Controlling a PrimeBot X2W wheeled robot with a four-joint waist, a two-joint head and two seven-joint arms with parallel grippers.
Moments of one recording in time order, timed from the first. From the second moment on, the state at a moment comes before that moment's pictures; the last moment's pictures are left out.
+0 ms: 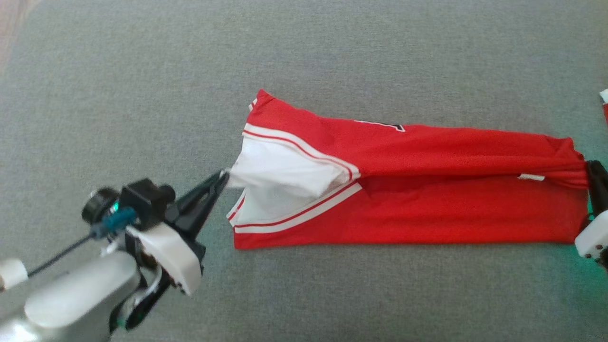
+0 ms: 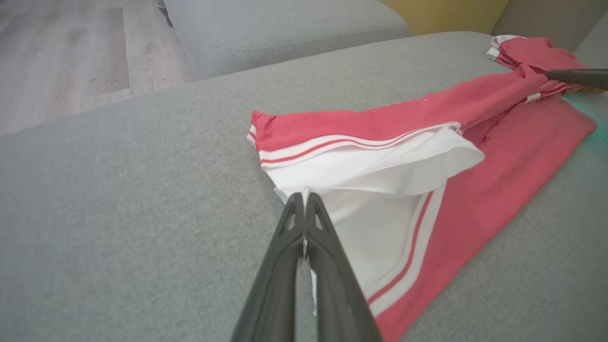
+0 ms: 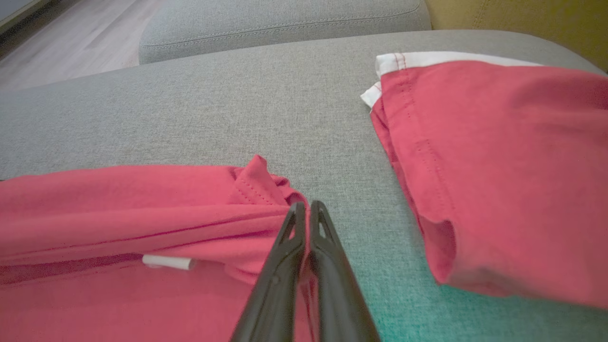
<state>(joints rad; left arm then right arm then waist) -0.70 0.74 -1.25 0.04 -0.96 0.15 -0.11 -0.16 -0.38 -0.11 0.32 0.43 0.13 0.18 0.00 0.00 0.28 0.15</state>
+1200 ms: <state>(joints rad) -0.20 0.46 -0.97 0.02 -0.60 0.47 -0.25 -0.08 -0.17 -0.31 0.29 0.35 0.13 0.20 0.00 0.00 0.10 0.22</state>
